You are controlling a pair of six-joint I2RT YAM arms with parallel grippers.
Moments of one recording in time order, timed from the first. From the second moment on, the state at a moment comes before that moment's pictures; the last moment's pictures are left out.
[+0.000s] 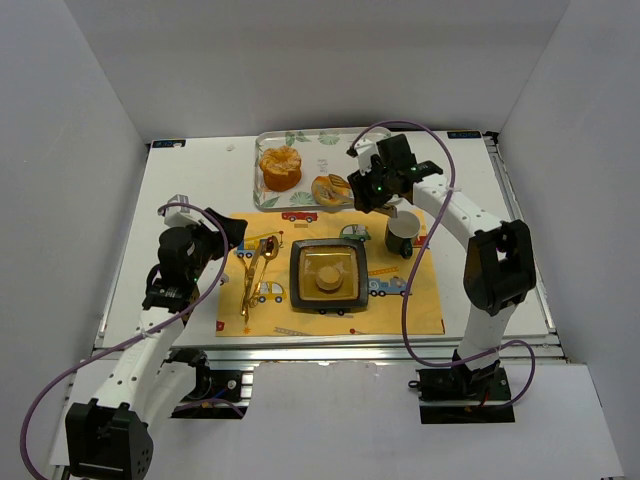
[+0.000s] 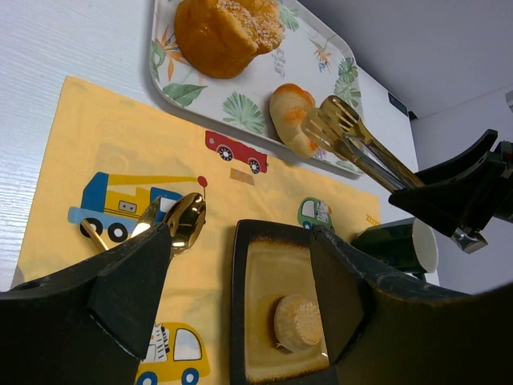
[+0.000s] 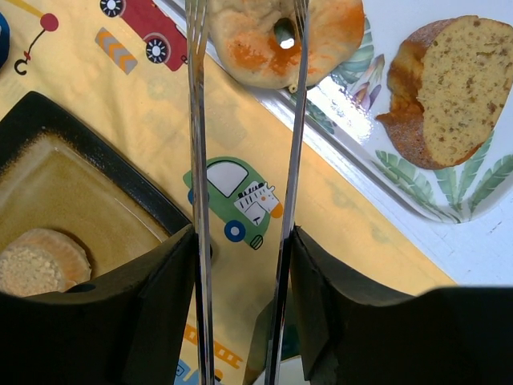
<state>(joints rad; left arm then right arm) -0.14 0.82 0.51 0.06 0.09 -0.70 0.44 1.84 1.54 -0.53 -0.27 -0.24</state>
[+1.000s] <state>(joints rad) -0.14 0.78 0.50 0.05 0.09 -0.71 0.48 1.89 1.54 -0.60 -0.24 -0.22</state>
